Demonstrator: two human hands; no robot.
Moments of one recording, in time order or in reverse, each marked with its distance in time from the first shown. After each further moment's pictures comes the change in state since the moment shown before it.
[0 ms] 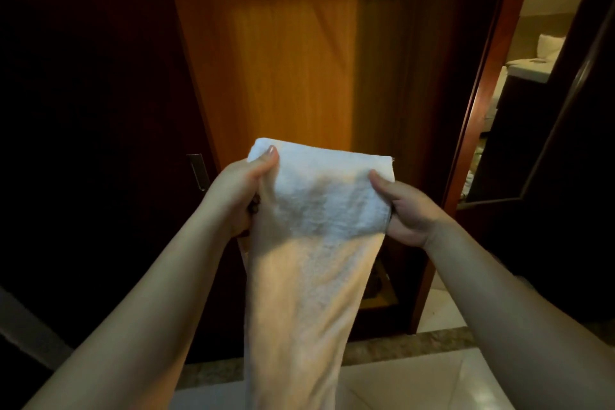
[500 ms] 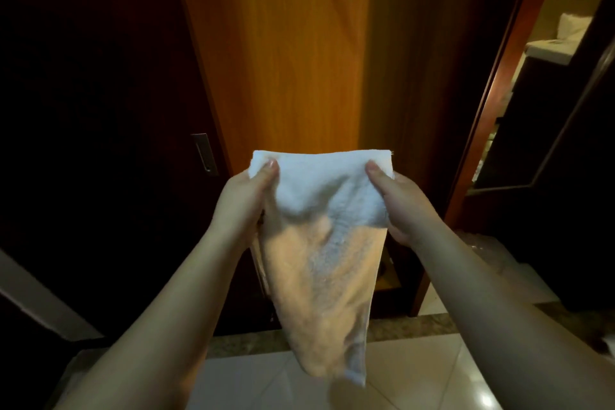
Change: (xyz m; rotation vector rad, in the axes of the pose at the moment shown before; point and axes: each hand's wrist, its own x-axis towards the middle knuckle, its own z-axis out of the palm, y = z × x) left_hand -0.002 -0.055 -0.015 0.040 0.194 0.092; right_hand 0.003 0.032 0.019 -0.309 0.323 -0.126
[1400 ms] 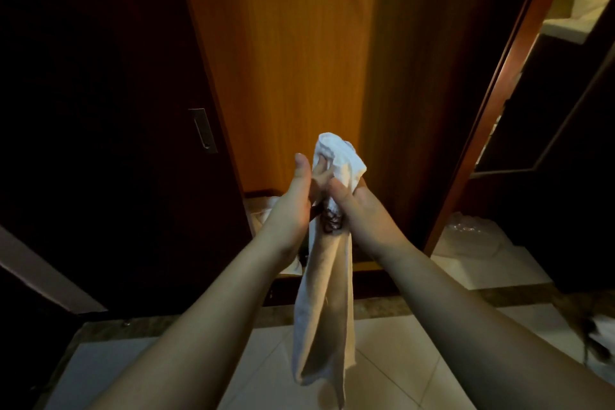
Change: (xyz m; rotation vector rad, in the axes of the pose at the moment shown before) left_hand -0.055 -0.021 0.043 0.017 -0.455 -0.035; right_hand -0.041 0.032 0.051 -0.380 -0.151 -0.185
